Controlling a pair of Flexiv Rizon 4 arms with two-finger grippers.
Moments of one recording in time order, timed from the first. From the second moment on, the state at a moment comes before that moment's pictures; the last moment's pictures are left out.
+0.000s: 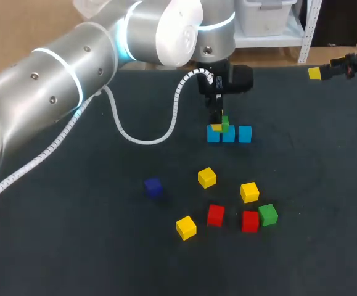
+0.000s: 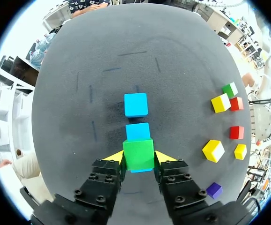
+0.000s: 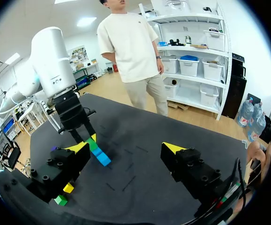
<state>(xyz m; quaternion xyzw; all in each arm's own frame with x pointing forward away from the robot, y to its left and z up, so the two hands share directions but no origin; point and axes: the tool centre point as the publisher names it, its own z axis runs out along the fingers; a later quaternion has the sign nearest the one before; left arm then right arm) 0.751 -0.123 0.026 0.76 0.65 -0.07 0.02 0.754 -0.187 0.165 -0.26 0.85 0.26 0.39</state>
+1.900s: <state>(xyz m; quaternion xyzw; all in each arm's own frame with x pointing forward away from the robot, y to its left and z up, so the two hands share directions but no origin) 0.754 -0.117 0.023 0.75 0.66 -0.06 0.01 0.754 -0.187 0.165 -0.26 0.85 0.26 0.39</state>
